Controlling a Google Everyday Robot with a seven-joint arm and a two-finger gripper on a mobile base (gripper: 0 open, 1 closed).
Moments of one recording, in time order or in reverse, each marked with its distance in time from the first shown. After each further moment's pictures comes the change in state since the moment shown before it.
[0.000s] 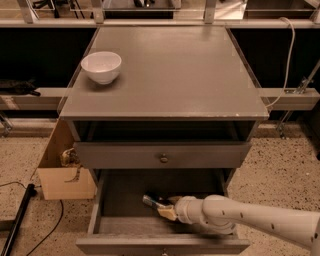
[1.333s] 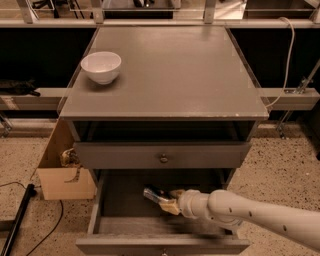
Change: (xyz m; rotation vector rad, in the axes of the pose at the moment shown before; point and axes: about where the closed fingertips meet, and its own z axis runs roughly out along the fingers) arm -0.035 0.001 -0.032 0.014 -0.035 -0.059
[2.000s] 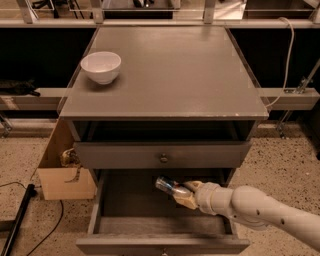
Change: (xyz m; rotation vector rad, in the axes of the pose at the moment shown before) arm -0.041 -0.015 -0.087 0.064 -0.055 -0.087
